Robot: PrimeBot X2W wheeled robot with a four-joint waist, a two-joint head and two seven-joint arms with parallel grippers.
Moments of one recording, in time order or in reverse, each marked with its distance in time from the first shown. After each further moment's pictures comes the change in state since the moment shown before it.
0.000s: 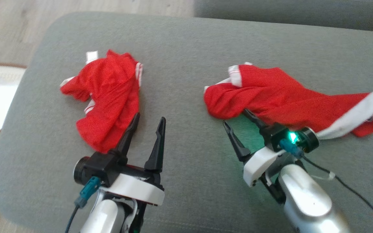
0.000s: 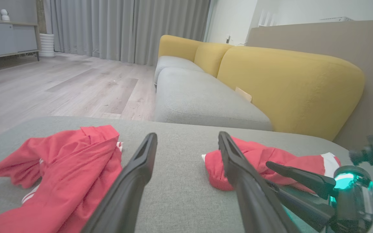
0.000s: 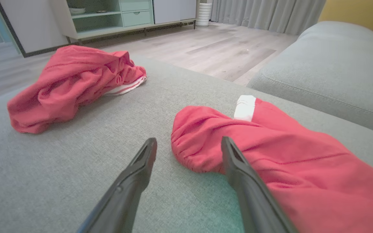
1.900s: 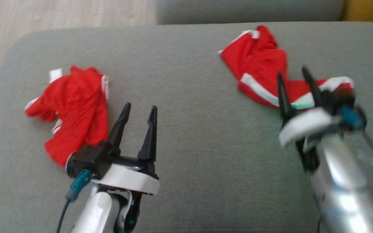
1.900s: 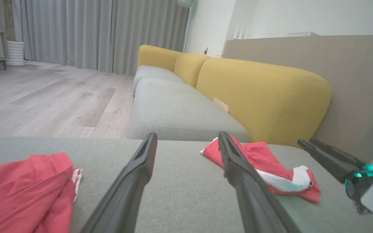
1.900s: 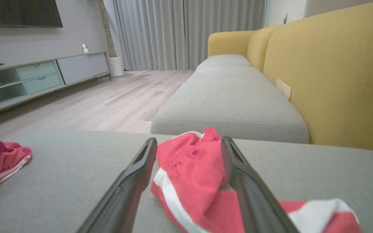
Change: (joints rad) left arm -0.031 -0.001 0.015 -0.015 -0.030 0.036 0.000; right arm -0.177 -0.029 -0.270 0.123 0.082 0.000 -0.081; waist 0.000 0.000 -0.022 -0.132
